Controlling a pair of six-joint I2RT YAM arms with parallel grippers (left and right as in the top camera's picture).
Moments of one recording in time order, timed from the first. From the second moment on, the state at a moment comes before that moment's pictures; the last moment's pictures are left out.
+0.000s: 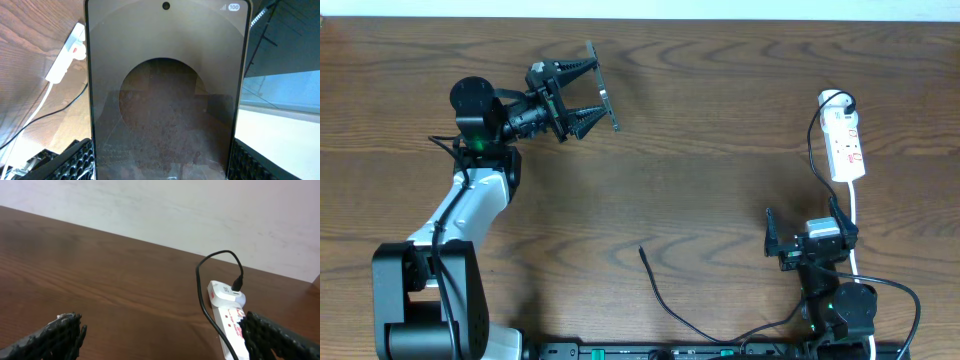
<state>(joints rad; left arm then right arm) 0.01 1.65 0.91 0.76 1.11 -2.09 0.09 0.01 0.01 -0.07 -0.03 -0.19</state>
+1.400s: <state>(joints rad) 0.01 1.65 0.91 0.61 0.98 -2.09 0.09 0.01 0.01 -0.07 -0.03 -0.19</state>
